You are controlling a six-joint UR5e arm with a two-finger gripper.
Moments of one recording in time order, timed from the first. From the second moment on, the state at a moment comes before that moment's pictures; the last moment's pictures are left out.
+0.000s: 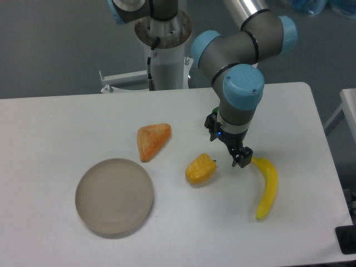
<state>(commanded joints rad) 2.29 -2.03 -1.30 -1.37 1.57 1.40</state>
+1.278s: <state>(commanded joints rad) 2.21 -2.05 -1.49 -1.16 1.57 1.16</state>
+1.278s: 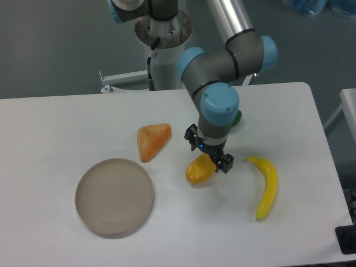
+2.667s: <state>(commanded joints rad) 2.20 -2.07 -1.43 -1.17 1.66 1.17</state>
